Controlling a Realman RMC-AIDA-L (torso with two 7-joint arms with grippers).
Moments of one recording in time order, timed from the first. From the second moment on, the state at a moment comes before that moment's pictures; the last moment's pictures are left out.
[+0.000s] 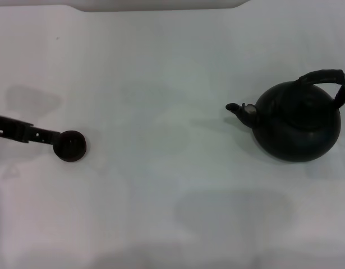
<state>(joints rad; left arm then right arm) -0.21 -2.07 1.24 1.65 -0.65 -1.57 0.46 0.29 2.02 -0.50 -0.01 -0.87 -1.40 0.29</state>
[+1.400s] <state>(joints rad) -0.37 -2.07 1.28 1.32 -0.61 -1.48 0.51 0.29 2.02 -0.50 -0.01 -0.87 -1.43 0.29</state>
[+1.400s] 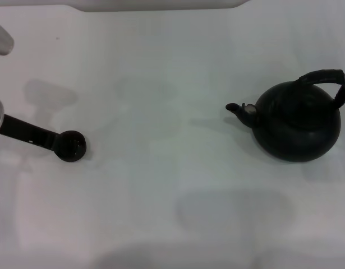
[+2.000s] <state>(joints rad) -0.43 -2.07 1.28 1.23 -0.58 -1.46 0.52 0.29 2.02 -0.50 -0.01 -0.87 -1.46 0.29</state>
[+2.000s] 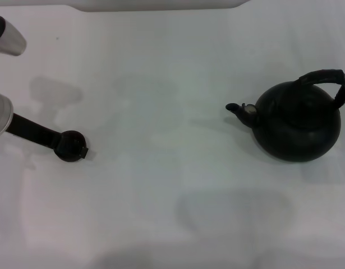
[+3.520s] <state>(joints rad) -0.57 -2.06 1.28 1.23 -0.54 -1.49 0.52 0.31 2.02 -0.51 -0.01 -0.87 -1.46 0.29</state>
